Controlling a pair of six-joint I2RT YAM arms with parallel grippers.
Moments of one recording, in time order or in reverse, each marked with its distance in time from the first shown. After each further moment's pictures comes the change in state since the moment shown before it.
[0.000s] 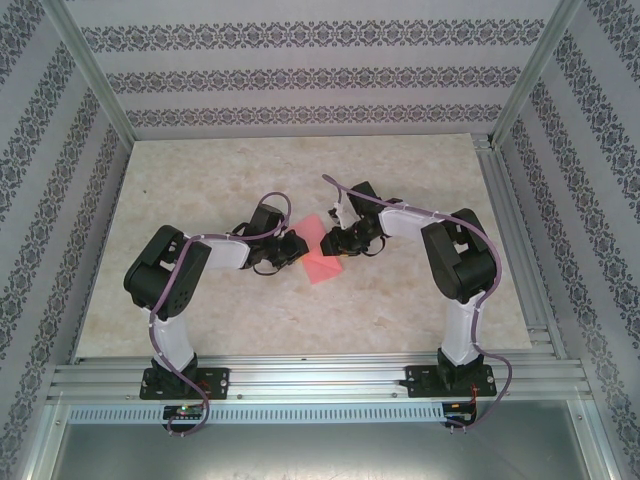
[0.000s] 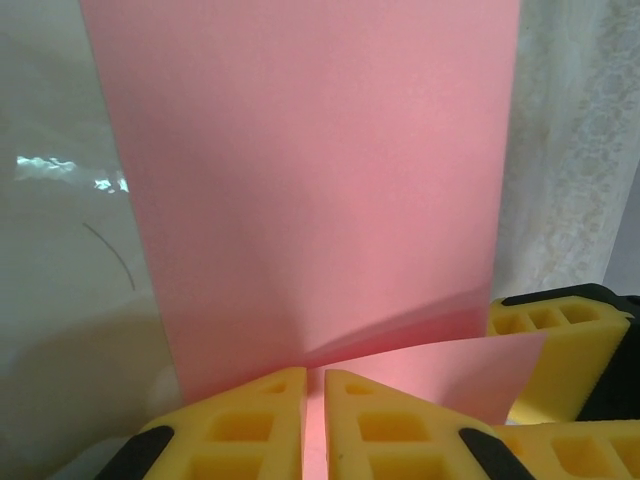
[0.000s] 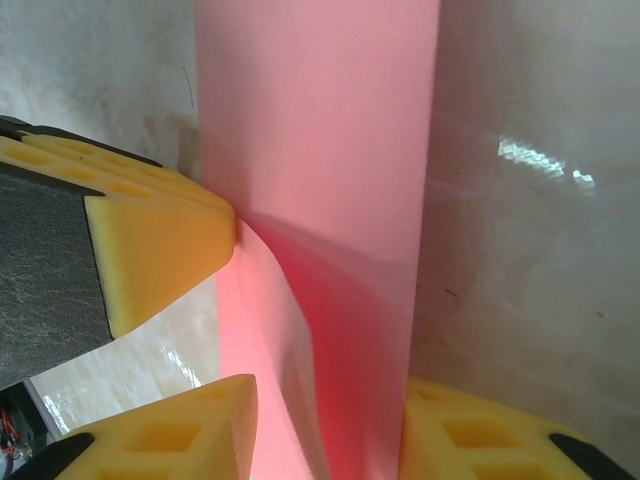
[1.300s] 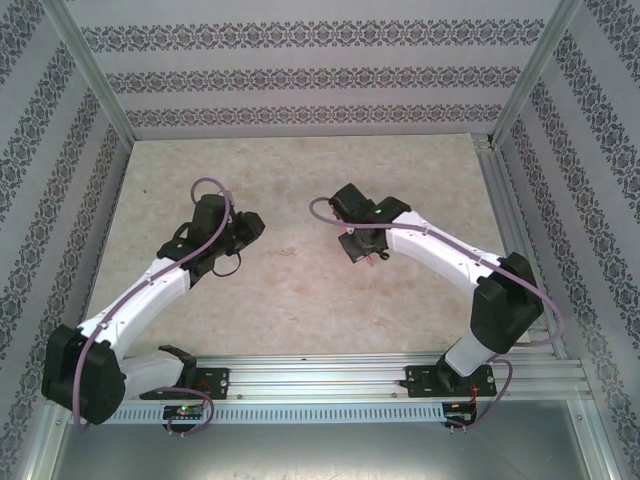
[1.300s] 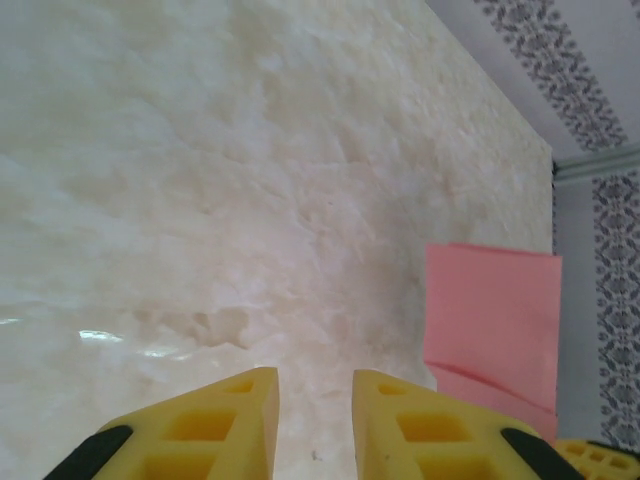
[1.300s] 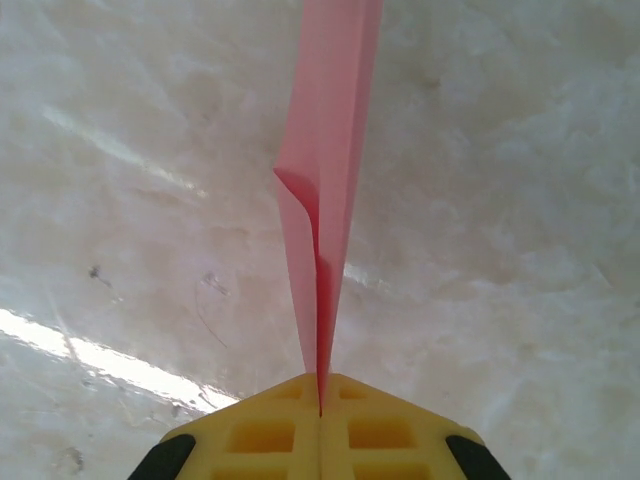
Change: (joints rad) left arm 0.120 -0.714 -0.090 -0.423 -0.343 0.063; right arm 0.280 -0.339 0.076 -0.493 0.918 -0.093
